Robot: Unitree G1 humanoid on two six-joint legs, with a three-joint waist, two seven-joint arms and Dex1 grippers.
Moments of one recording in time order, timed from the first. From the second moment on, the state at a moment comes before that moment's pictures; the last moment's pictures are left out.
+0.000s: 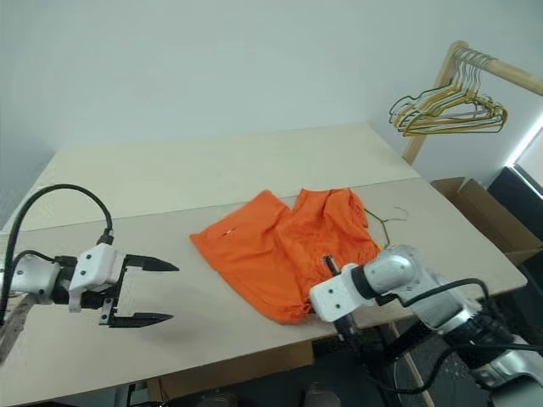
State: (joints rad) left arm -0.06 0.95 0.12 -0.24 -0.38 0.15 -1.36; right arm -0.37 -0.98 0.45 -0.22 0.08 -0.16 1.27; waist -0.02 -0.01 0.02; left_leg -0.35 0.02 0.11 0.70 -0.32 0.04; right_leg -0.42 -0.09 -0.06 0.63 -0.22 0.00
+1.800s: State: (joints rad) left arm -0.46 1.02 -0.22 0.61 0.39 -0.53 -0.66; right arm -0.50 -0.63 0.38 -0.06 -0.14 -0.26 0.96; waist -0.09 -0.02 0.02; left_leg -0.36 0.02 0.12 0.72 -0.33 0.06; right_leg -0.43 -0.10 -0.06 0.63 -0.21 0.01
